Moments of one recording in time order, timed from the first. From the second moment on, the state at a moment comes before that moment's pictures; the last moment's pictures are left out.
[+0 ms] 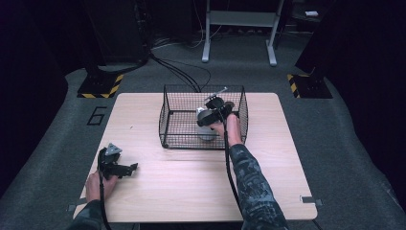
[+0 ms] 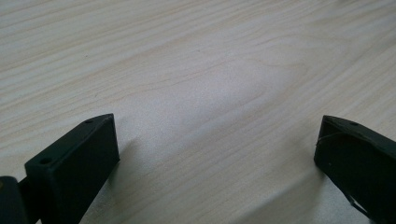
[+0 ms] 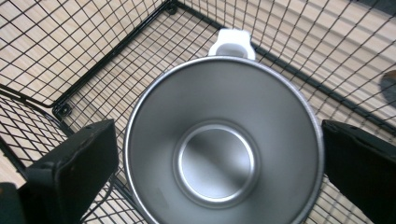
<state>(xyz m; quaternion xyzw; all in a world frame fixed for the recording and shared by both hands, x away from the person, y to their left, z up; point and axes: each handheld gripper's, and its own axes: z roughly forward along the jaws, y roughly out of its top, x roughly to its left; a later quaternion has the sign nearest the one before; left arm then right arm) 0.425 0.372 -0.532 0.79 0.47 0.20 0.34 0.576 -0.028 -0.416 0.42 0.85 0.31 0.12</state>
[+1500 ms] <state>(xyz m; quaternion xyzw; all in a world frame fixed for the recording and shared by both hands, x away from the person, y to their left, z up) 0.425 0.372 -0.532 0.79 0.47 0.20 0.34 0.428 -0.116 -0.375 0.37 0.83 0.37 0.19</state>
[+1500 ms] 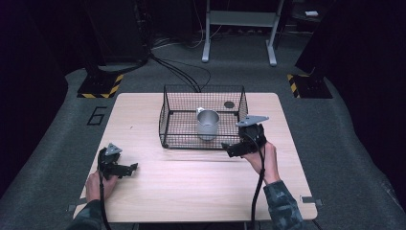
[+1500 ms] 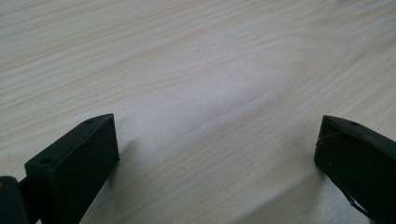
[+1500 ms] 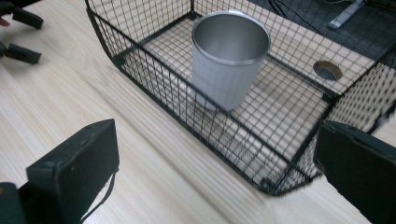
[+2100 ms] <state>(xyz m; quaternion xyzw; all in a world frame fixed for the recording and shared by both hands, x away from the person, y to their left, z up) 0.425 0.372 -0.532 0.79 0.47 0.20 0.34 0.387 -0.164 -0.464 0.43 0.81 0.36 0.19</state>
